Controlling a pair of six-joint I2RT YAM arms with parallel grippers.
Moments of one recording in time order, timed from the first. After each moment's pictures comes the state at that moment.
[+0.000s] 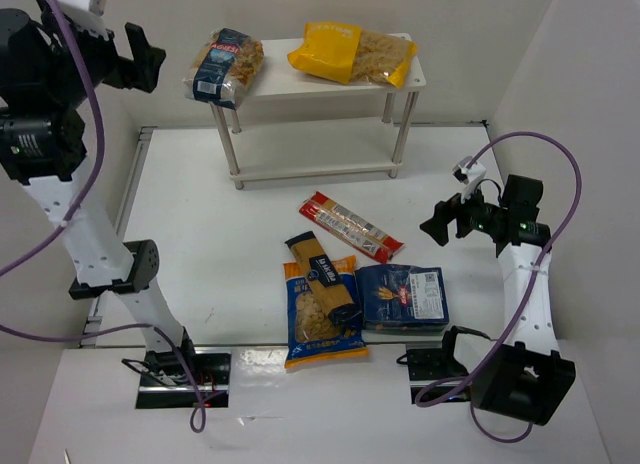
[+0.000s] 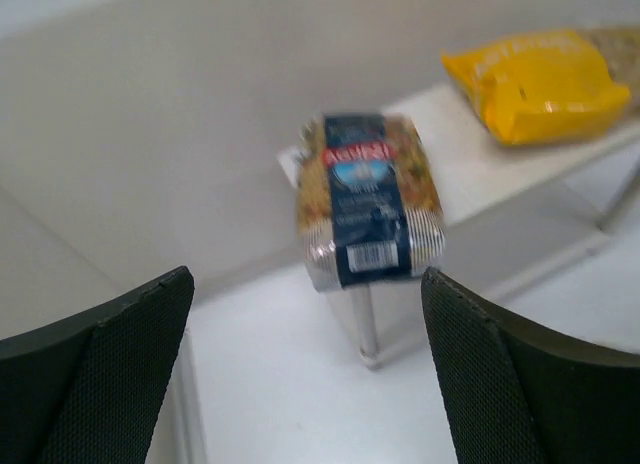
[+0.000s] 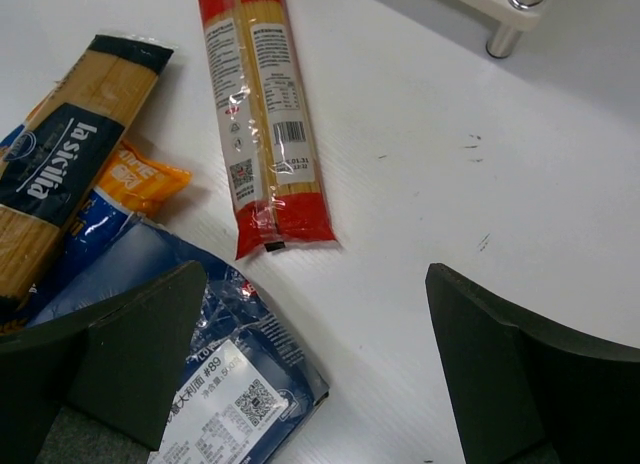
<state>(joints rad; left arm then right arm) 0.13 1.88 3.08 -1.17 0.36 0.16 -0.30 1.04 0.94 -0.65 -0.85 -0.55</state>
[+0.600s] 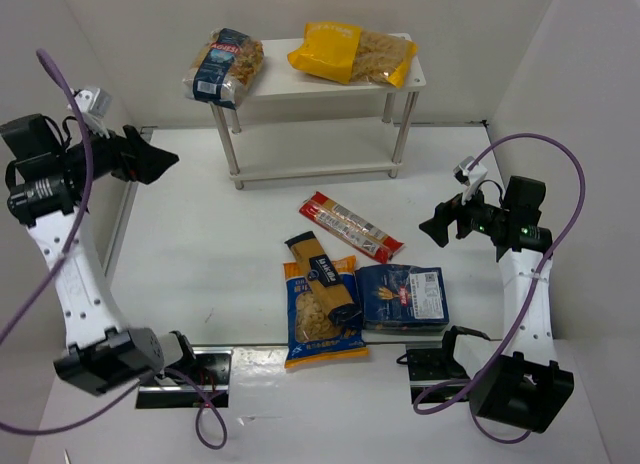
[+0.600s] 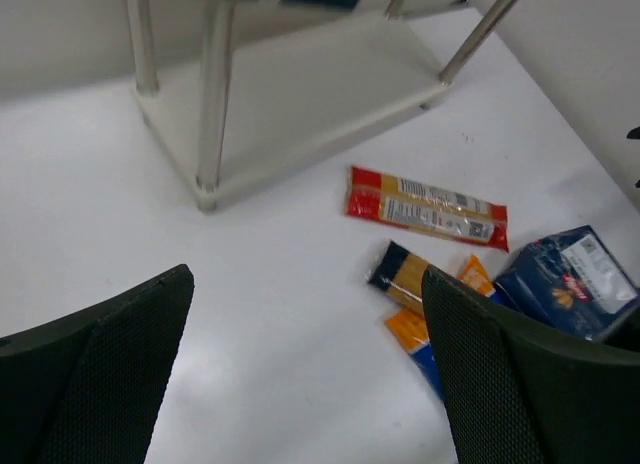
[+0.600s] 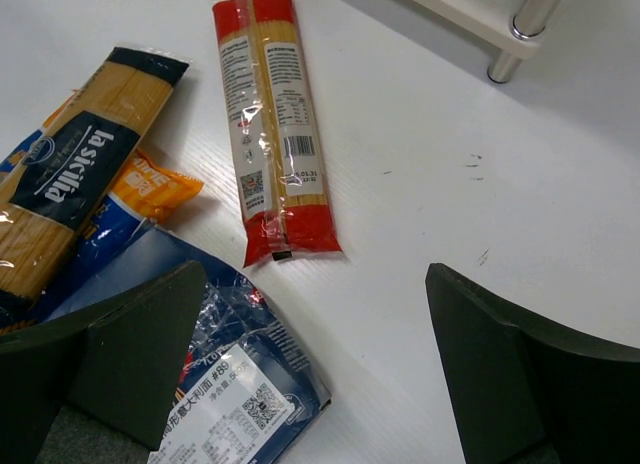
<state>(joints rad) 0.51 1.33 1.62 -0.88 1.02 0.17 -0.30 0.99 0.94 -0.65 -0.88 -0.55</state>
